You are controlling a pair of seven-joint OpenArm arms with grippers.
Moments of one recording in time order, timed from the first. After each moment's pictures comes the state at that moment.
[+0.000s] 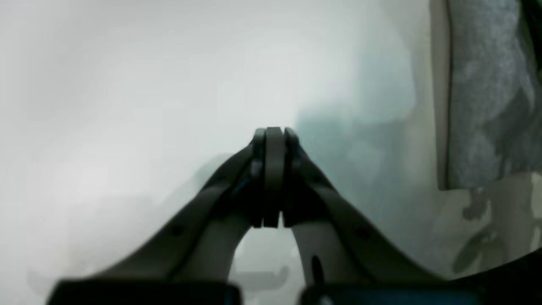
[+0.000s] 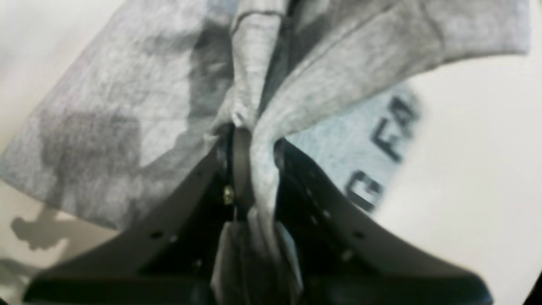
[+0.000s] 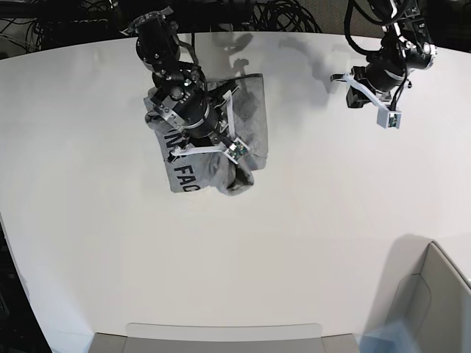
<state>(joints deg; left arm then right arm) 22.7 -6.4 -25.3 112.0 -31.0 -18.9 63.3 -2.3 2.1 -25.3 104.5 -11.2 25.0 -66.4</state>
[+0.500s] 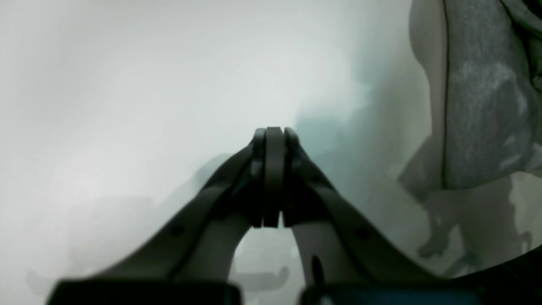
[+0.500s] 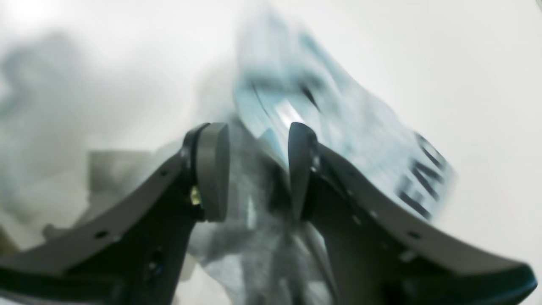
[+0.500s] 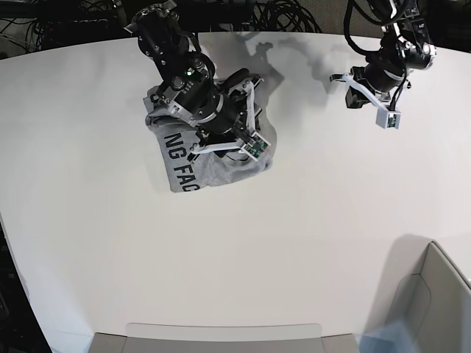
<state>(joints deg) 22.6 -6.4 -25.0 111.9 -31.0 -18.8 63.2 -2.7 1.3 -29.0 112.5 -2.6 23.2 -66.2</state>
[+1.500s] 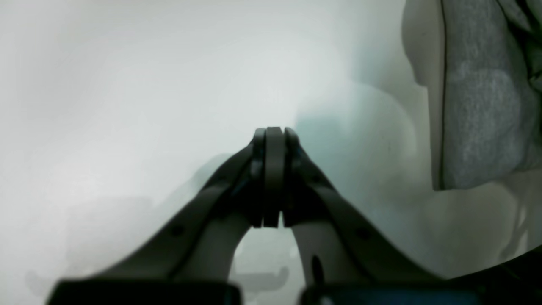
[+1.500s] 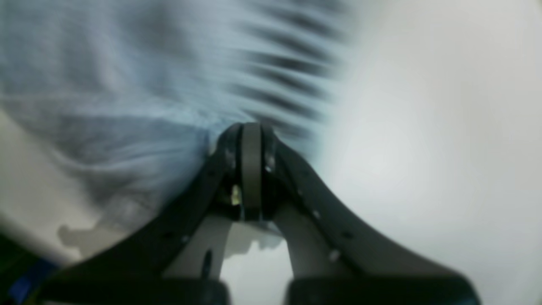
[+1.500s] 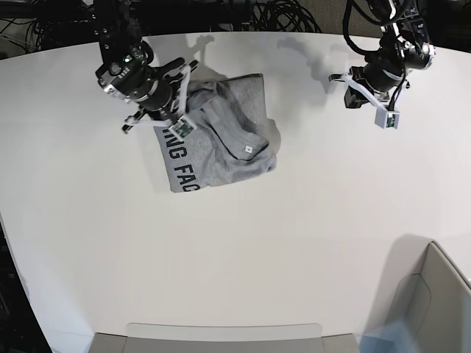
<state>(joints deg) 22.6 -6.2 -24.9 111.8 -31.0 -18.8 63.1 -14.2 10.4 -12.4 116.7 6.0 29.1 -66.6</state>
